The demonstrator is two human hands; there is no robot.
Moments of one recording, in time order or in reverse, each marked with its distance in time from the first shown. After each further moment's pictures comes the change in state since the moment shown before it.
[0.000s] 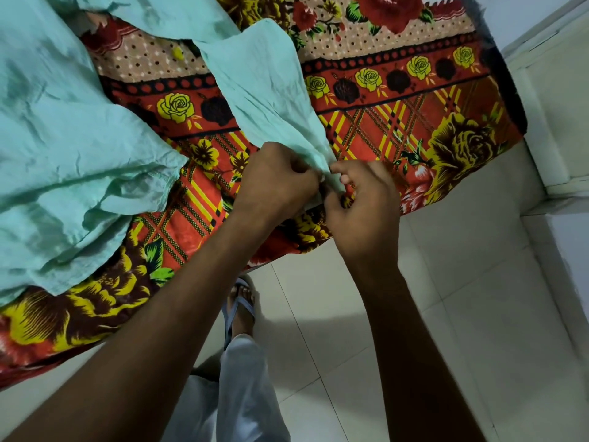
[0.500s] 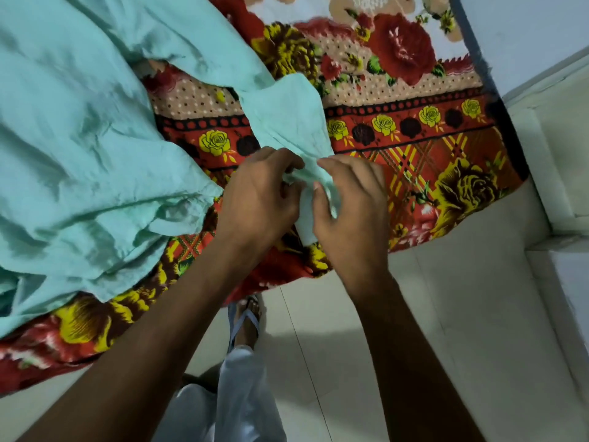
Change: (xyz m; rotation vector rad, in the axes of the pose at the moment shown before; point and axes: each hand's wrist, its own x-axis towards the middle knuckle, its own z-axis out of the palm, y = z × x) left_hand -0.009 -0.010 -0.050 0.212 0.296 0.416; right_hand 0.026 -0.045 0.004 -0.050 0.042 -0.314
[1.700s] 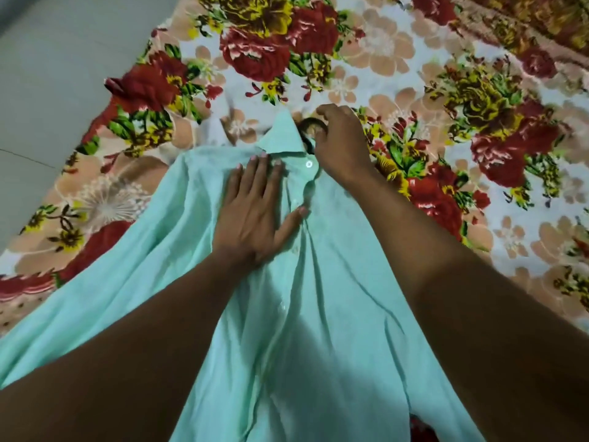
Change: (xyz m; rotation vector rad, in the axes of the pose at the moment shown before) left_hand 0.209 -0.353 -0.351 0.650 0.289 -0.448; right_hand 0.459 -0.439 0.366 0.067 -0.458 -0.505
